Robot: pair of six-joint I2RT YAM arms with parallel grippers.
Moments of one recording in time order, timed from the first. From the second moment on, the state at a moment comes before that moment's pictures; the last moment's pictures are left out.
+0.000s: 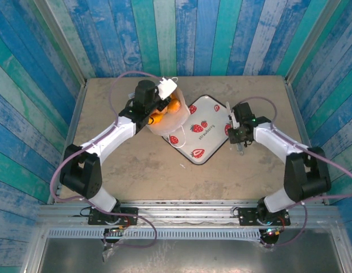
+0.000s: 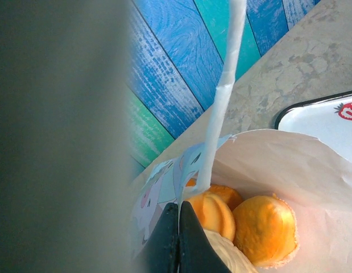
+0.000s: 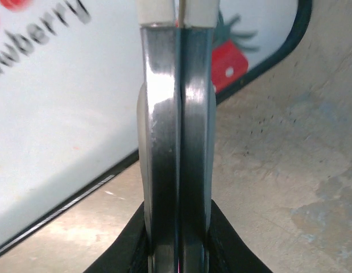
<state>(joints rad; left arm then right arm) -0.46 1.57 1.20 0.06 -0.08 0.51 0.31 1.49 0.98 -0.62 0.10 0.07</state>
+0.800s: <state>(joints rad) -0.46 1.56 1.19 0.08 -0.11 0.40 0.48 1.27 1.11 -0.78 -0.10 0.20</state>
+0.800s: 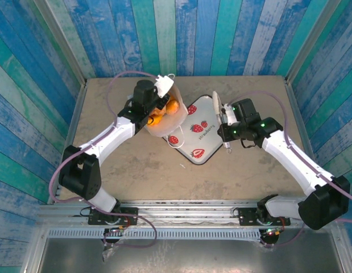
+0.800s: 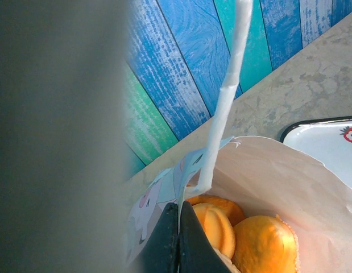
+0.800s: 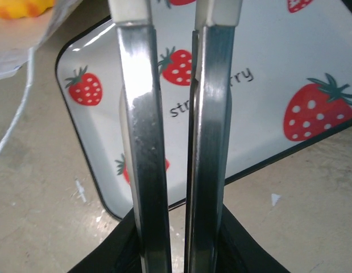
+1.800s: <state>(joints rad) -0.46 1.56 1.19 0.09 -0.10 0.36 0.79 1.36 1.37 -0.96 -0.03 0.27</state>
